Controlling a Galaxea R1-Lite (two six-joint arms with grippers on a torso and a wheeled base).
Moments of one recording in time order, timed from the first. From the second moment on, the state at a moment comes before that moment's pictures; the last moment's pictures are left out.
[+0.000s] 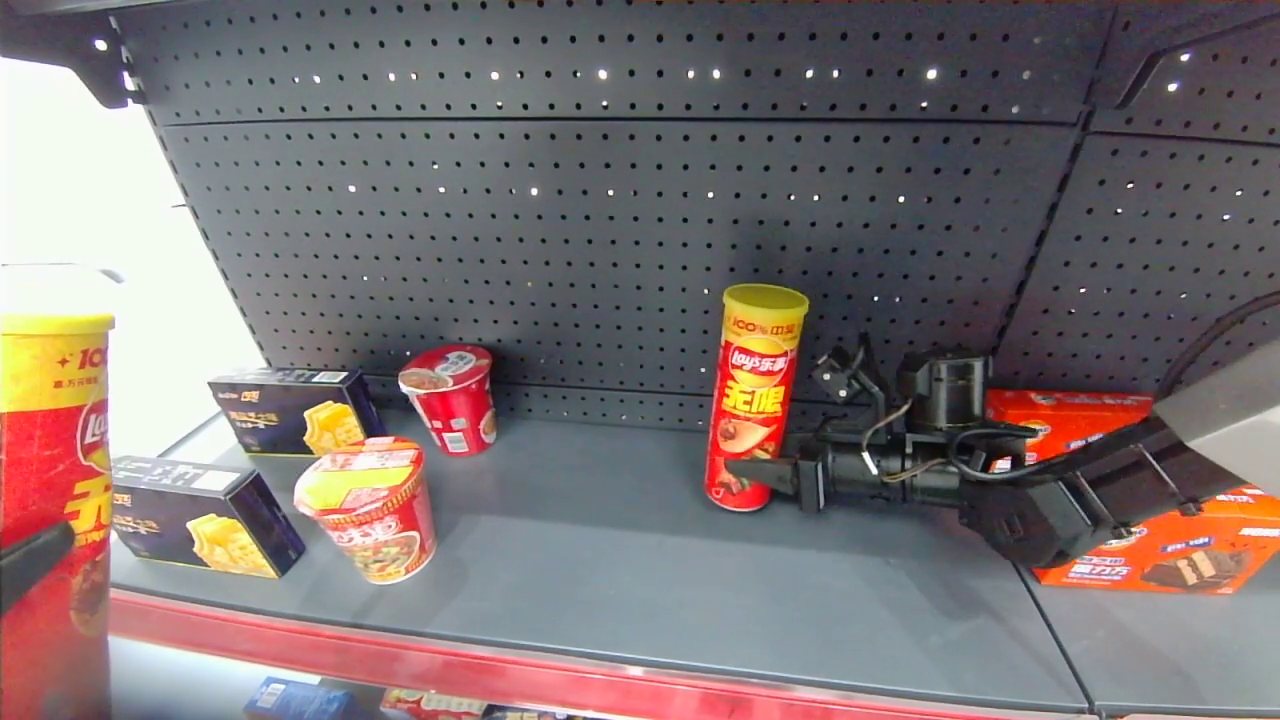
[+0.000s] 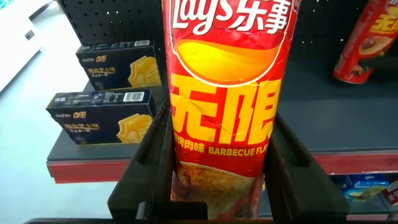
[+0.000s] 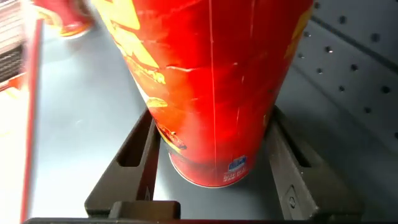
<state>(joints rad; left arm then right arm) -0.11 0.69 -0.55 -0.02 -0.02 0.01 0.40 2.05 -1.00 -0.76 0.65 -0.06</state>
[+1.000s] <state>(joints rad) -0.11 0.65 -0.53 -0.02 -0.02 0.01 0.45 1.64 -0.52 -0.79 0.63 -0.17</state>
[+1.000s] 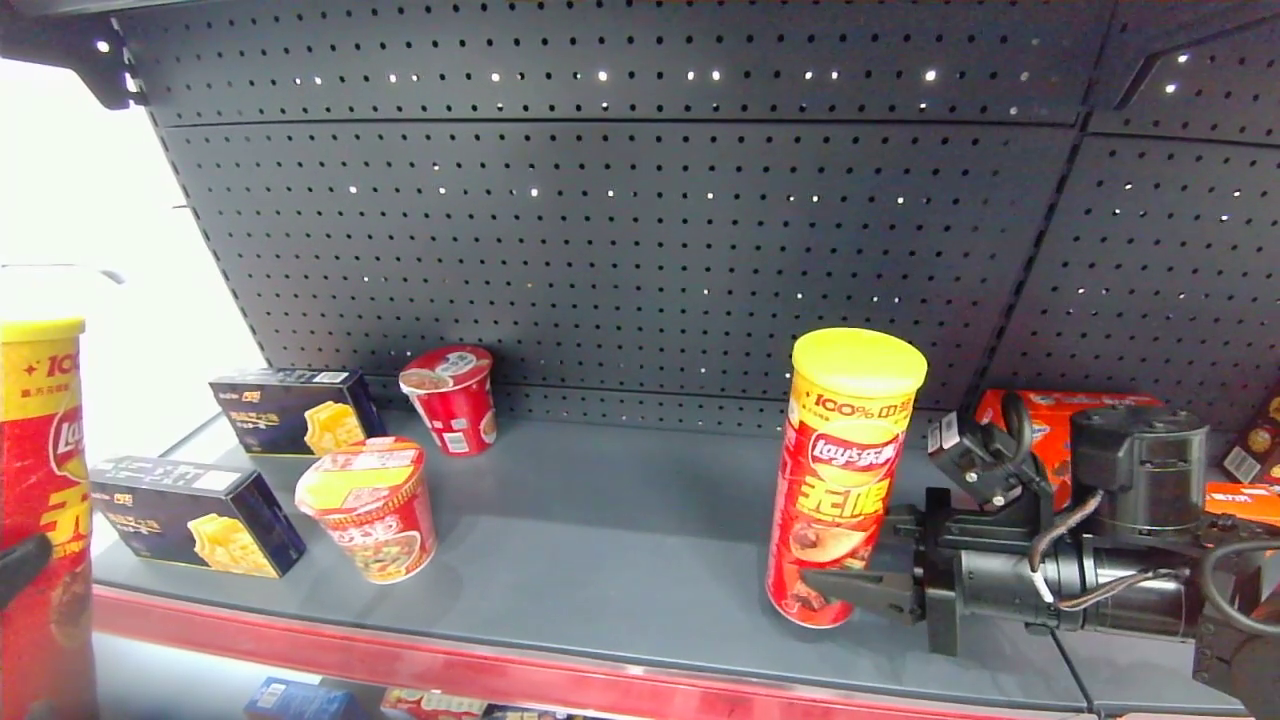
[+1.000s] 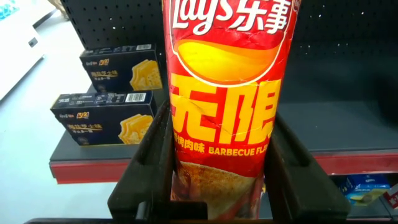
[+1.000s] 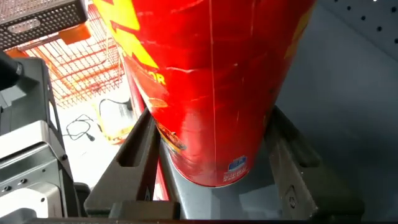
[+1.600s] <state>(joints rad) -0.11 0.63 -0.53 -0.02 -0.02 0.01 0.48 1.70 -0.53 -0.85 0.63 -0.17</state>
